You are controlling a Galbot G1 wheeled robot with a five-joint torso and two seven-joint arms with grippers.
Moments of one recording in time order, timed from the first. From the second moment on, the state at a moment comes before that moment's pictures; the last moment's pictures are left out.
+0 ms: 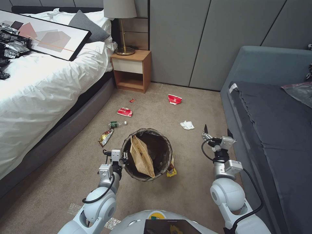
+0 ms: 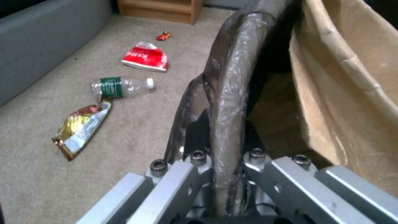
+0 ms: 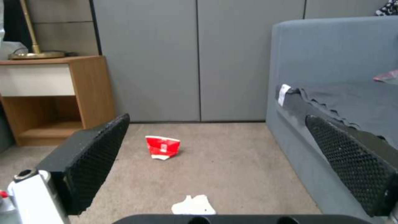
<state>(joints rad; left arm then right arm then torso) 1.53 -1.12 -0.22 -2.16 -0.46 0.26 -0.42 -1.51 1.29 0.49 2.10 0.23 0.08 0.40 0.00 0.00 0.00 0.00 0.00</state>
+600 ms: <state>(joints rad) 1.53 -1.13 -0.21 -2.15 -0.45 0.26 -0.42 -1.50 1.23 0.48 2.05 0.28 0.11 0.36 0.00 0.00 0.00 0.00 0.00</state>
